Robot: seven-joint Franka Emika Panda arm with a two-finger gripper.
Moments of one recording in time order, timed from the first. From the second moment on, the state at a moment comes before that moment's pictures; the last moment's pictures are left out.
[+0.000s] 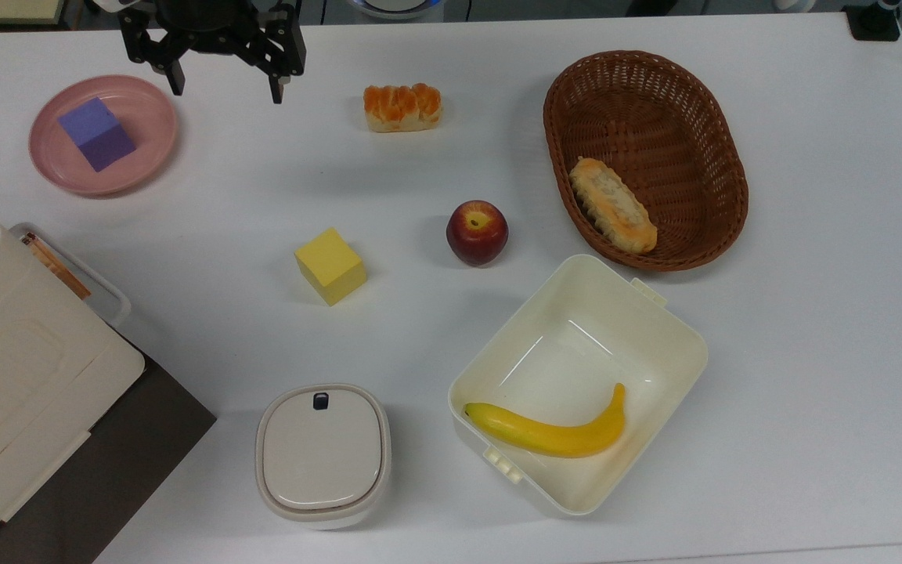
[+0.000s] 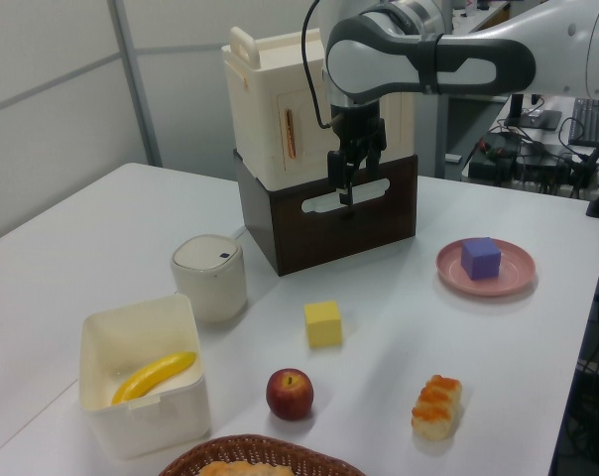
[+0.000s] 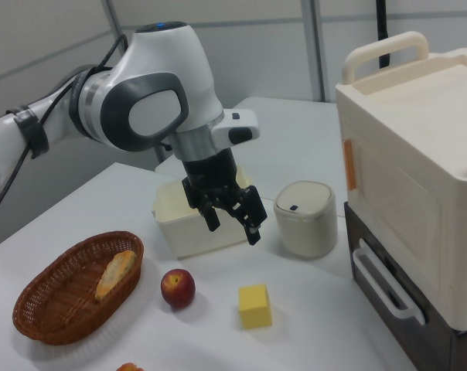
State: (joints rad) arm -0.15 0.19 0.00 -1.43 -0.09 1.65 -0.13
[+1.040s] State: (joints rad) arm -0.24 0.17 -0.03 -1.44 -0.09 1.54 -0.44
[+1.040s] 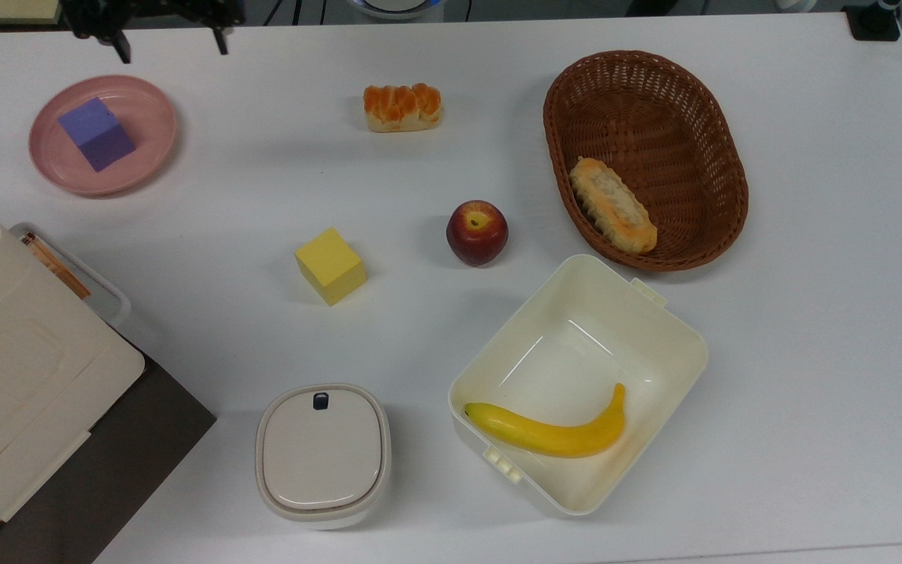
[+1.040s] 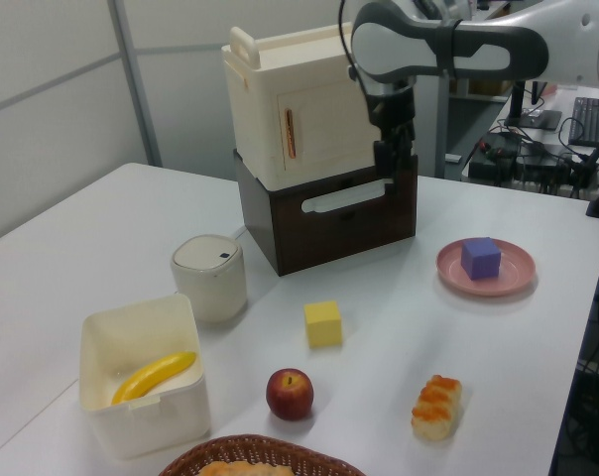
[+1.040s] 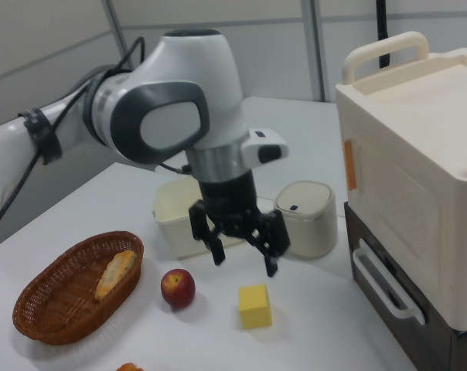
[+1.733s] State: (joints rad) arm -0.50 0.26 -0.04 -1.50 -0.13 1.54 -0.89
